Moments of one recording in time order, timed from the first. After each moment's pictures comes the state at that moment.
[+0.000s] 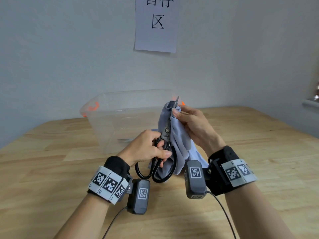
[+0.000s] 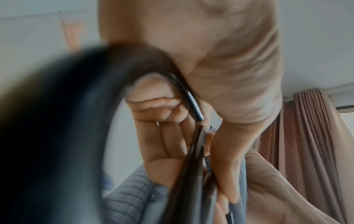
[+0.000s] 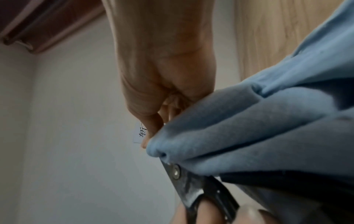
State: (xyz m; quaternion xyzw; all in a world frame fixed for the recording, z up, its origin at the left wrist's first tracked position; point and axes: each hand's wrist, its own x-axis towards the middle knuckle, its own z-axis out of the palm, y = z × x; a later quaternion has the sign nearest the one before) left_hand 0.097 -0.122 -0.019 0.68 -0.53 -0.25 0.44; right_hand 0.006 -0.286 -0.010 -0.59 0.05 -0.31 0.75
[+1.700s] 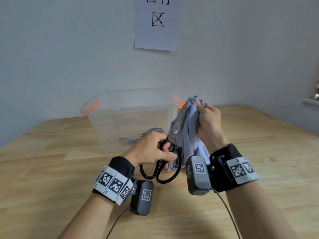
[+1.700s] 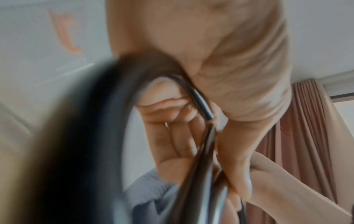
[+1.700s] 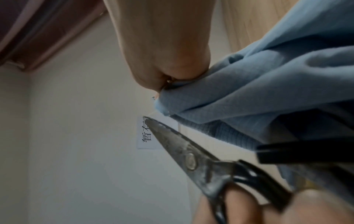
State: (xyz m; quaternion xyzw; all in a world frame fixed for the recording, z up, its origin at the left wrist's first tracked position) left_hand 0.094 -0.129 -0.026 0.68 -0.57 -0.25 0.40; right_hand 0.005 -0.300 -0.009 -0.44 0.15 -0.51 0.73
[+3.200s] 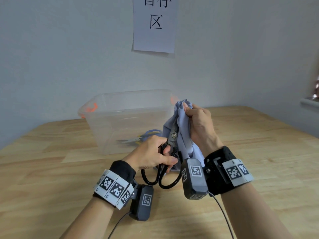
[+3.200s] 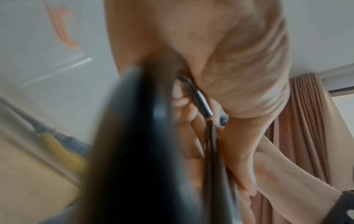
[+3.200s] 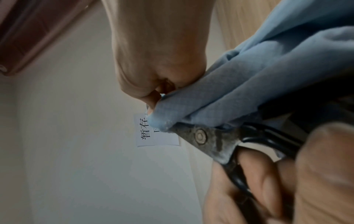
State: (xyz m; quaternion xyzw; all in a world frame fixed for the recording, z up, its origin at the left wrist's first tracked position) left_hand 0.092 -0.130 -0.031 0.67 -0.57 -0.28 0.39; right_hand 0.014 -0.287 -0.006 -0.41 0.01 -0.43 0.80
